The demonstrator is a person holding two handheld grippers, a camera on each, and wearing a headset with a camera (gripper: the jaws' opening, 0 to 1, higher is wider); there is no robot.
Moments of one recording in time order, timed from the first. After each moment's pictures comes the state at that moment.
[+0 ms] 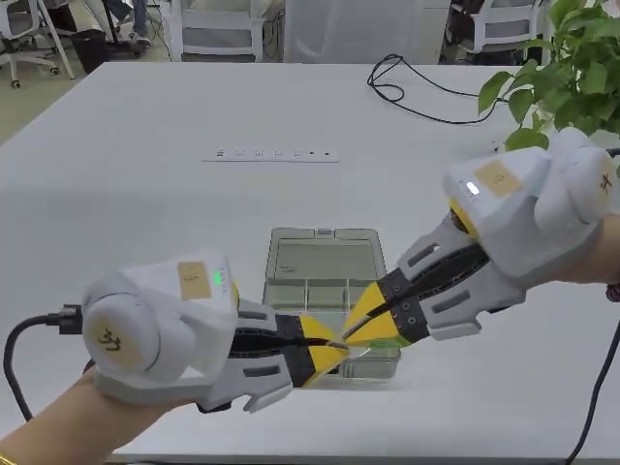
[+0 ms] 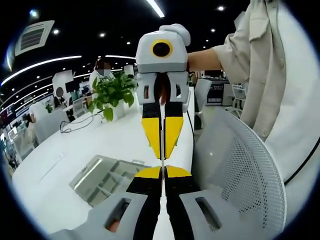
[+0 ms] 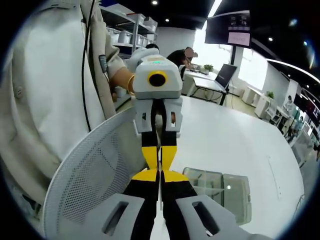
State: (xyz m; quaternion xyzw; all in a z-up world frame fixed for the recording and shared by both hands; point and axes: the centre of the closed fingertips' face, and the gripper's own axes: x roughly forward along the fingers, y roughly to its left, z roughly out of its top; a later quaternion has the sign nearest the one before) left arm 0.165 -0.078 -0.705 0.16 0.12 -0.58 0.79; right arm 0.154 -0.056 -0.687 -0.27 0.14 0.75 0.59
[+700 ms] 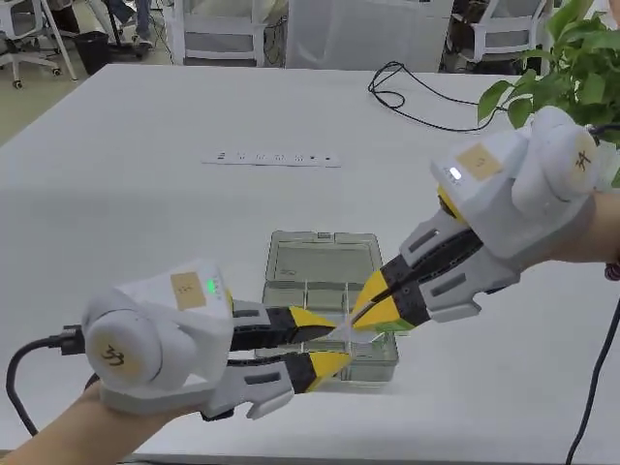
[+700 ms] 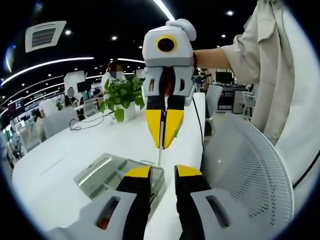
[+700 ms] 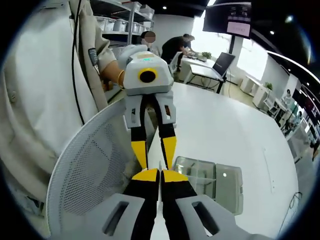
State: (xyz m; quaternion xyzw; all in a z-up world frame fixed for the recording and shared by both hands) left arm 0.179 -0.071 -0.708 0.13 0.11 -0.54 0.83; right arm 0.184 -0.066 -0.690 -0.32 0.19 0.72 0.59
